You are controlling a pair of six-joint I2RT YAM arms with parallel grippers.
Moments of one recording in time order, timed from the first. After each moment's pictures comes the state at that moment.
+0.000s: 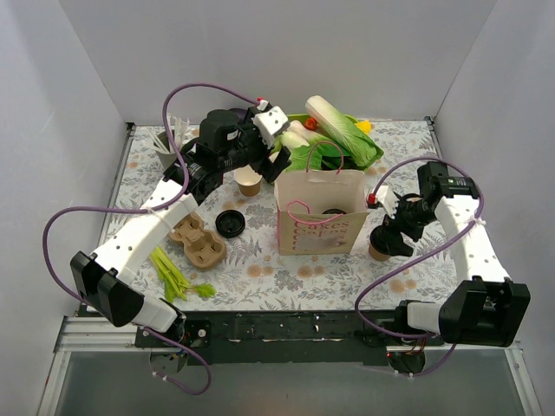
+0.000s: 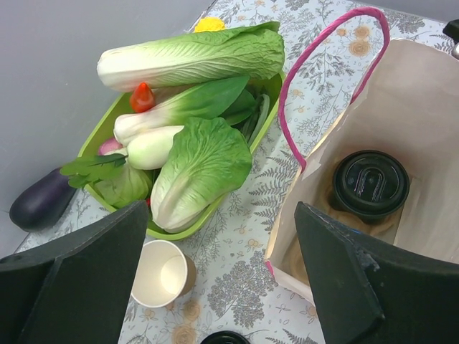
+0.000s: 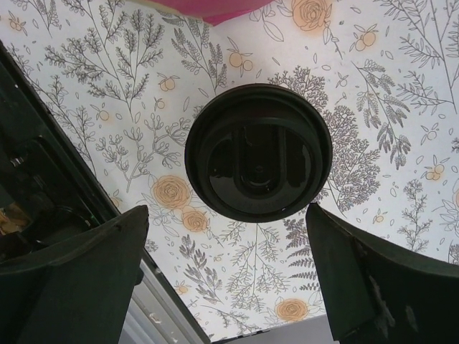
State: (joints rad) left arm -0.61 1.44 1.52 -0.37 0.29 0.30; right arm -0.02 1.25 1.13 -1.30 -0.43 -1.17
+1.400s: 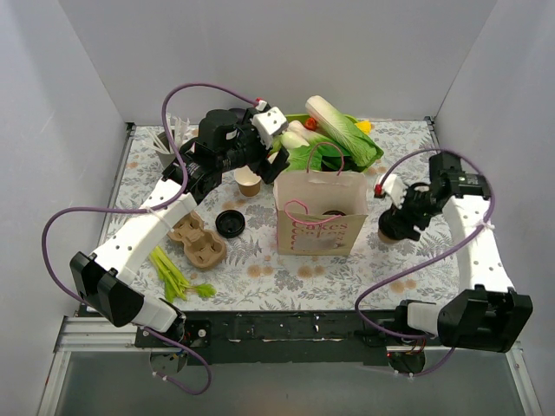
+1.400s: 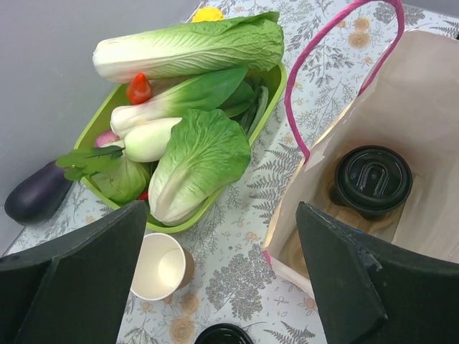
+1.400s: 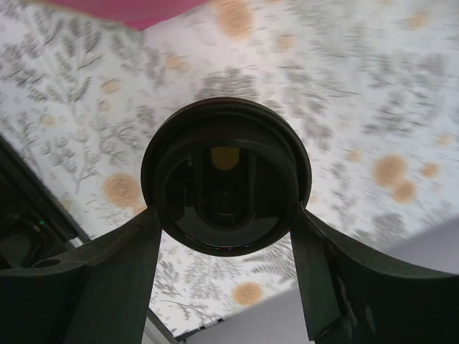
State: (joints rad) left arm -0.60 1.44 1.52 -0.39 0.30 0.30; right arm -0.04 1.24 1.11 -1.21 -0.41 -1.24
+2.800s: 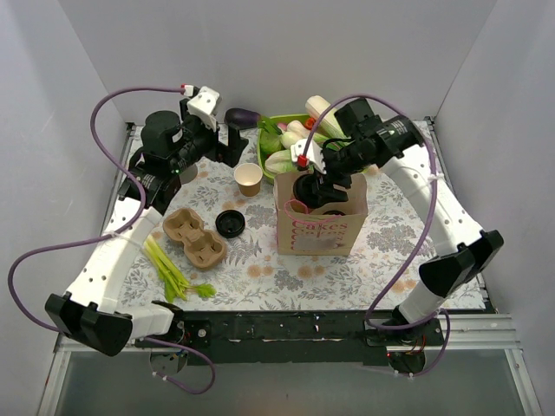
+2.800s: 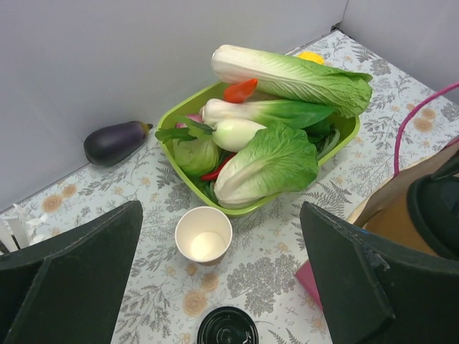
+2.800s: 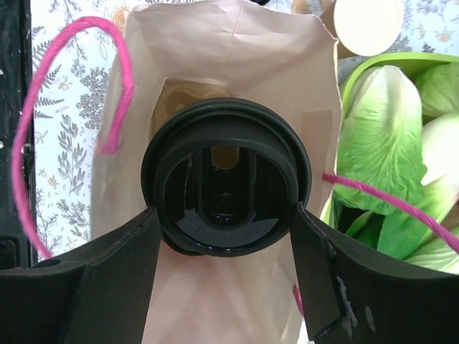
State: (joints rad) left arm -0.36 1.26 1.43 -0.31 0.24 0.07; right arm 0.56 1.61 1.95 -1.38 -0.57 -1.04
